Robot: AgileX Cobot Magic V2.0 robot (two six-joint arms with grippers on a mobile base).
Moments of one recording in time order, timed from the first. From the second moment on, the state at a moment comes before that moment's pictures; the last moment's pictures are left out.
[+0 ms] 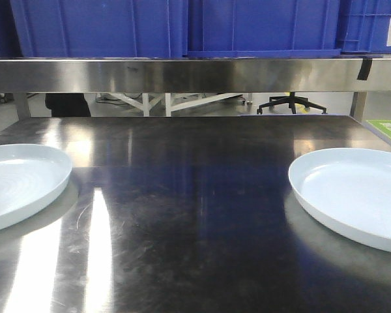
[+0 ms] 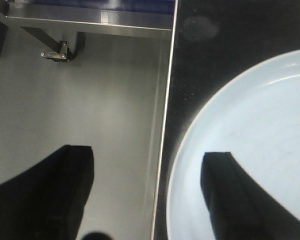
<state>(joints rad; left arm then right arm) -0.02 1.47 -0.85 0.16 0.53 -0.15 -0.06 0.92 -0.59 -0.04 0.54 0.30</state>
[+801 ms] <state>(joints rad) -0.02 1.57 -0.86 0.15 0.50 -0.15 -0.06 0.92 -0.59 -0.04 0.54 0.30</state>
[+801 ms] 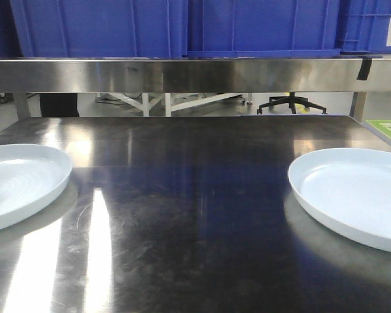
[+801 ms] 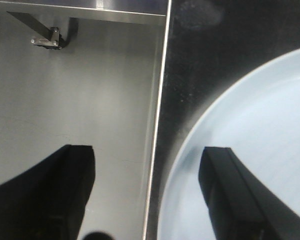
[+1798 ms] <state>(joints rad) -0.38 1.47 -1.07 -0.07 0.55 -0.16 -0.06 0.92 -0.59 -0.04 0.54 0.30</state>
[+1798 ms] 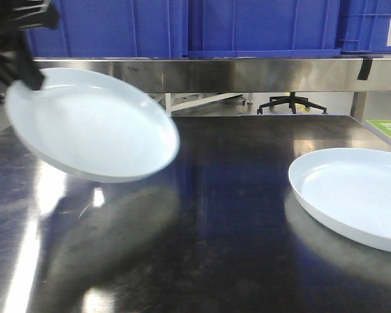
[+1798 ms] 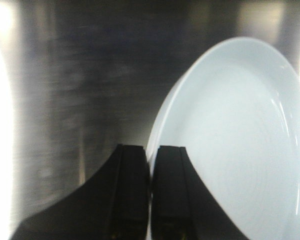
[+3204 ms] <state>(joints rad) -0.49 1.68 -1.18 -0.01 0.57 -0.16 -0.06 0.92 -0.59 -0.04 0.54 0.30</state>
